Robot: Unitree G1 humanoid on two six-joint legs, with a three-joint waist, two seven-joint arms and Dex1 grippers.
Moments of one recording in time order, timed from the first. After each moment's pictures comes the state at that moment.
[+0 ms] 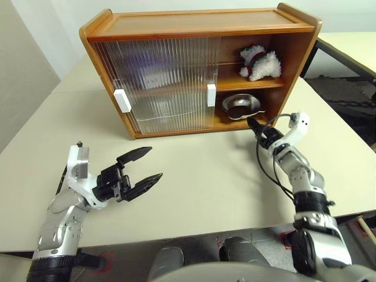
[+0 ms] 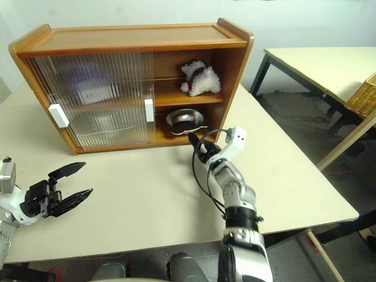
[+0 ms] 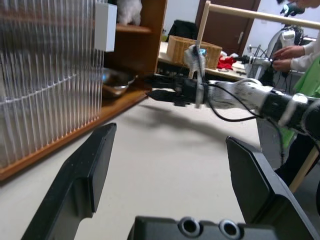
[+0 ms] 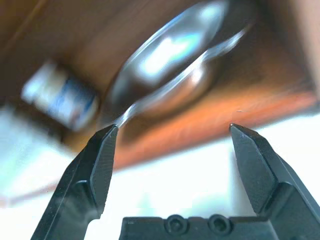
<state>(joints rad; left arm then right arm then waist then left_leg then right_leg) 0.14 0.53 0.26 -0.07 -0.68 0.01 -1.26 -0.30 -0.17 -0.23 0.24 0.57 0.44 0.43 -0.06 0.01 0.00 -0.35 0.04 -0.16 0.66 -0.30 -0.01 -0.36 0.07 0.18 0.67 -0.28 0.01</state>
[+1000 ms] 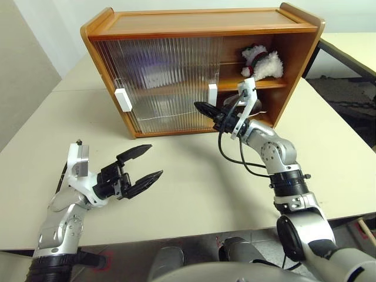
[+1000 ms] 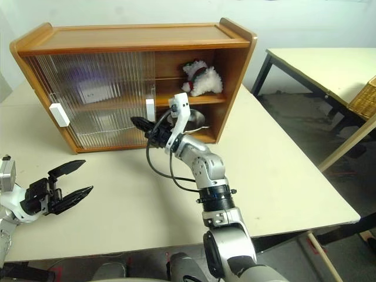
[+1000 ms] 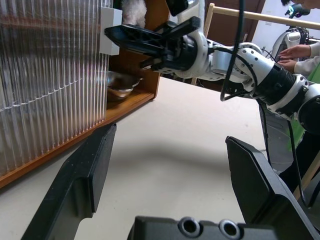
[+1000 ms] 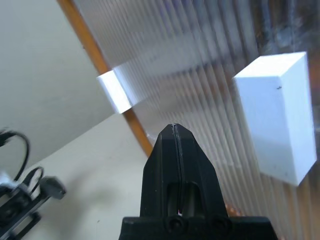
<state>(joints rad) 0.13 0.53 0.25 -0.08 -0.68 0.01 -1.24 -0.62 -0.04 0.01 0.23 0.54 0.48 0.63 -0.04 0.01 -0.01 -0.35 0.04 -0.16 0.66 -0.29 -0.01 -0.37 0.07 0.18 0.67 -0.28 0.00</state>
